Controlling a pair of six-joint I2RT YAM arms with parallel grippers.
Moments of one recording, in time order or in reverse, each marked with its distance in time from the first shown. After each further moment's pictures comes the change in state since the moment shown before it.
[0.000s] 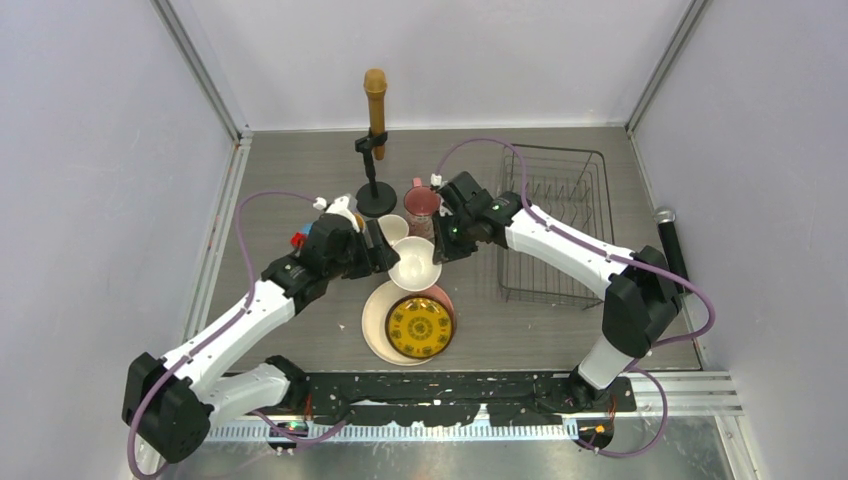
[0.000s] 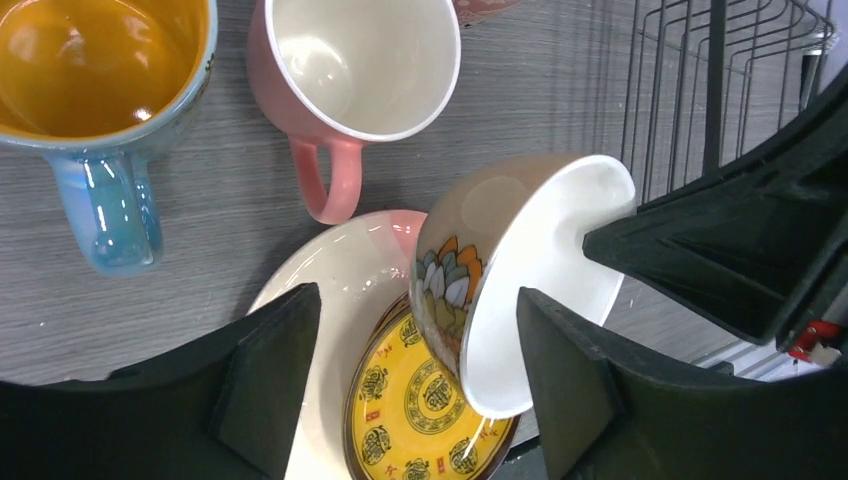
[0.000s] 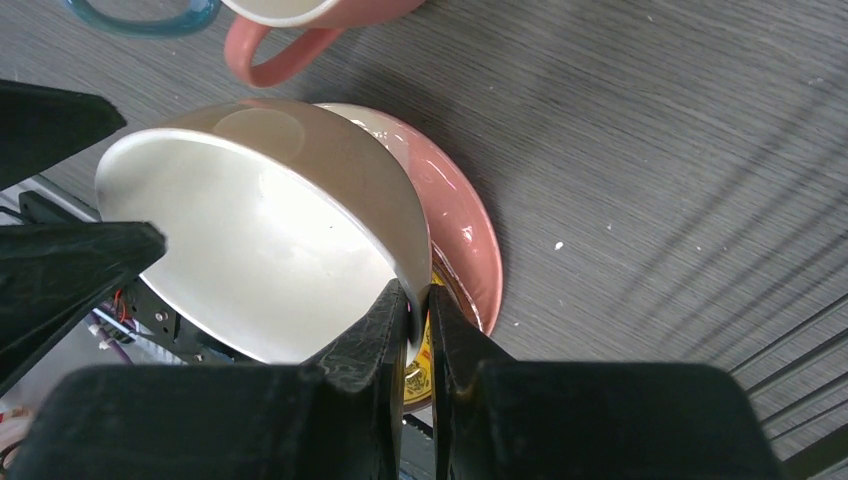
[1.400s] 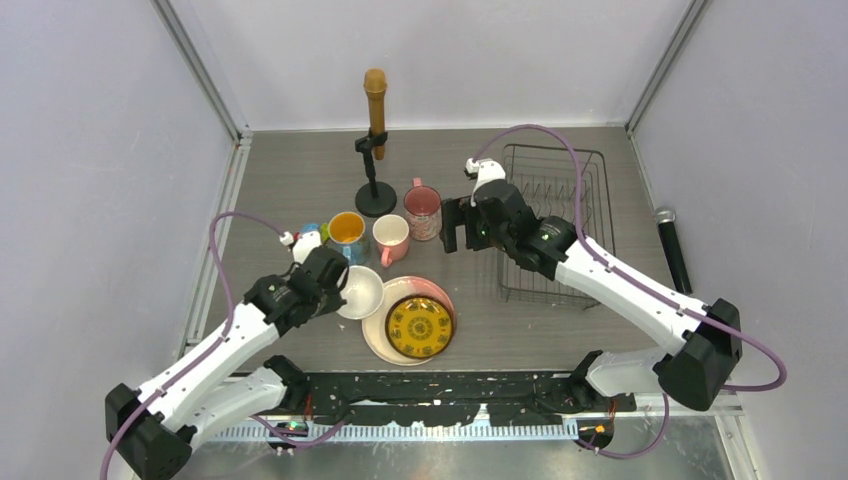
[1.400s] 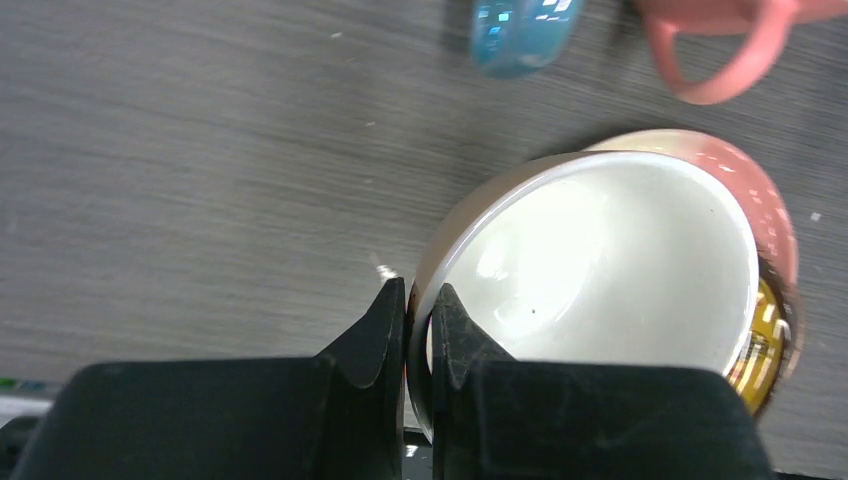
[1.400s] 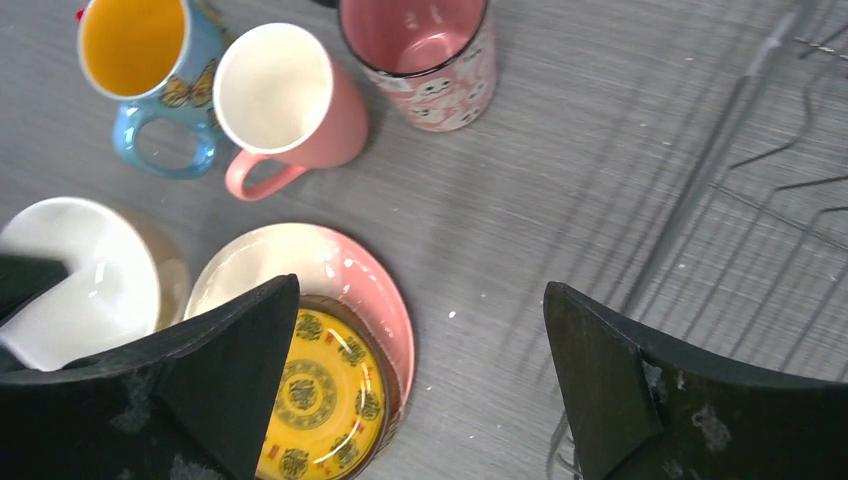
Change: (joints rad) left arm -0.078 -0.135 -0.016 -0.494 -0.368 -0.098; right arm 0.034 -0.329 -0.165 0.184 0.327 -0.084
